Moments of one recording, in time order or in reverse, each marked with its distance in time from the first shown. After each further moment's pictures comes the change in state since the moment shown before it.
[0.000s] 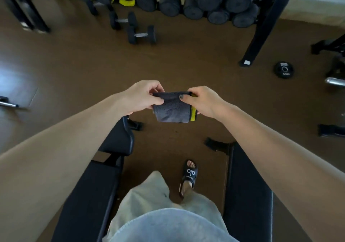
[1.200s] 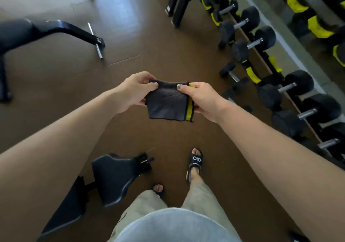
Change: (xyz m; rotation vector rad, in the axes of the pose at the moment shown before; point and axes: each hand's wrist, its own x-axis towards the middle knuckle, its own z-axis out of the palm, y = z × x) left_hand 0.176 -0.145 -0.424 -0.777 0.924 -0.474; right_hand 0.527 -0.403 0.036 0.060 -0.660 -0.145
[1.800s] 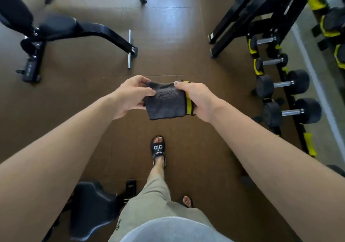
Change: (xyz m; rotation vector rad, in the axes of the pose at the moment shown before) left_hand 0.202 0.097 -0.099 -0.328 0.266 -0.181; right_hand 0.260 -0.204 -0.010 -0.041 -0.223 0.080
